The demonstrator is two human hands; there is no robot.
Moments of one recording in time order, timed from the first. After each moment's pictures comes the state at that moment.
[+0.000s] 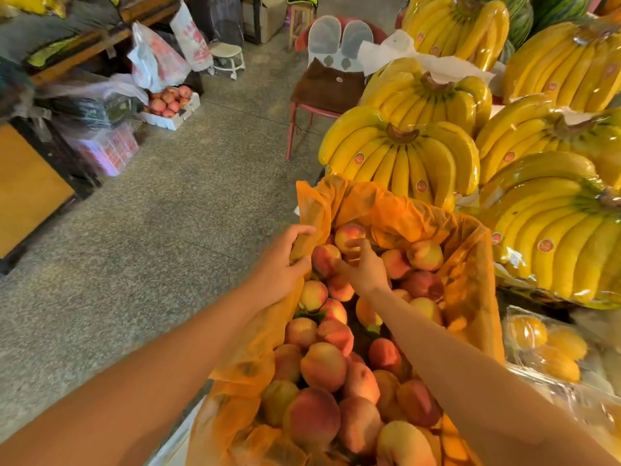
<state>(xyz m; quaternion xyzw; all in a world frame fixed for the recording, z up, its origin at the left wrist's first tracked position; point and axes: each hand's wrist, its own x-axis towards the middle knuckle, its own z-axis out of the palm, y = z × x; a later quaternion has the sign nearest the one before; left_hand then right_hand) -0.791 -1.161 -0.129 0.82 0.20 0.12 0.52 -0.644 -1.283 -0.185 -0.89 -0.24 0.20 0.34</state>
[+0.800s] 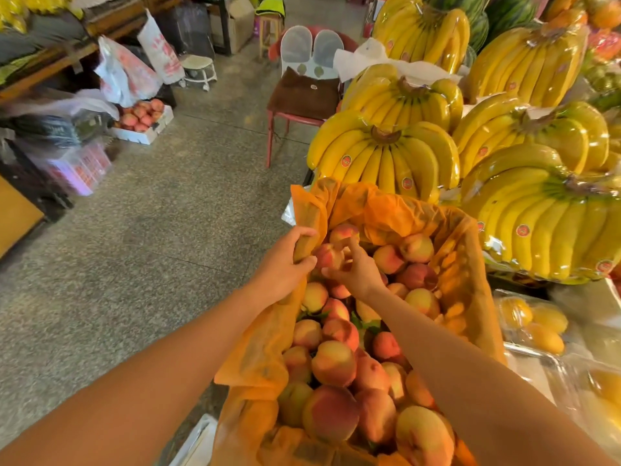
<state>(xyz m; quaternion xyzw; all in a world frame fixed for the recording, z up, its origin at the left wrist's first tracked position) -0.790 -1.151 -0.125 0.83 0.19 0.09 0.52 -0.658 -1.284 -0.182 -0.86 -0.29 0.20 0.36</state>
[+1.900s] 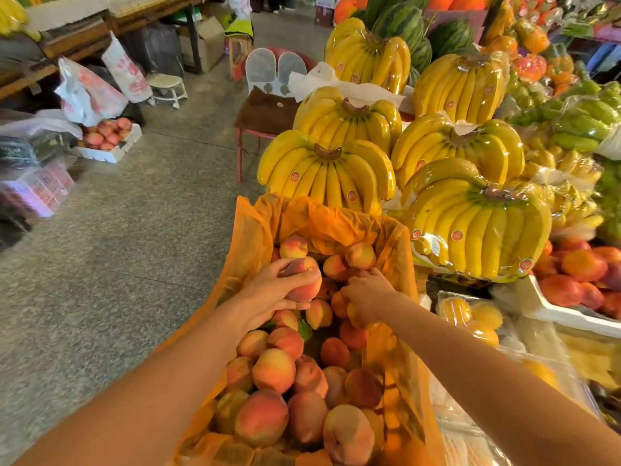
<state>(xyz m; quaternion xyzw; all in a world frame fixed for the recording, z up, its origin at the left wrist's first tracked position) -0.754 -1.229 -0.099 0.55 0.27 -0.04 0.79 -0.615 -1.386 -0.120 -0.80 -0.50 0.14 -0.29</state>
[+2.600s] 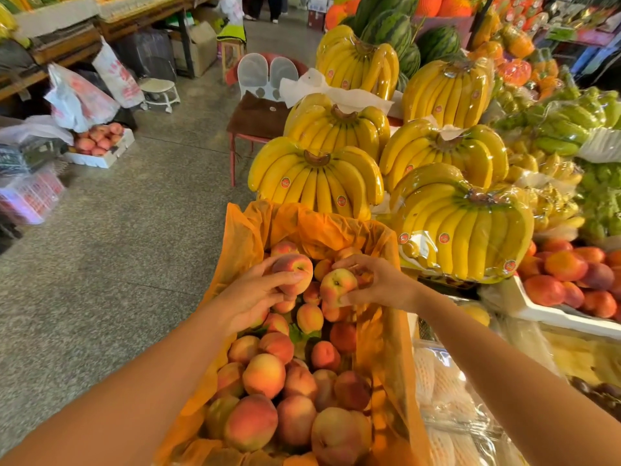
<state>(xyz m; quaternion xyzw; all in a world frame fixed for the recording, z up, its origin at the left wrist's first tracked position) -0.757 -1.221 -0.090 0.51 0.20 -0.04 0.84 -0.610 -1.422 -0.053 -0.78 -0.36 0.36 0.37</state>
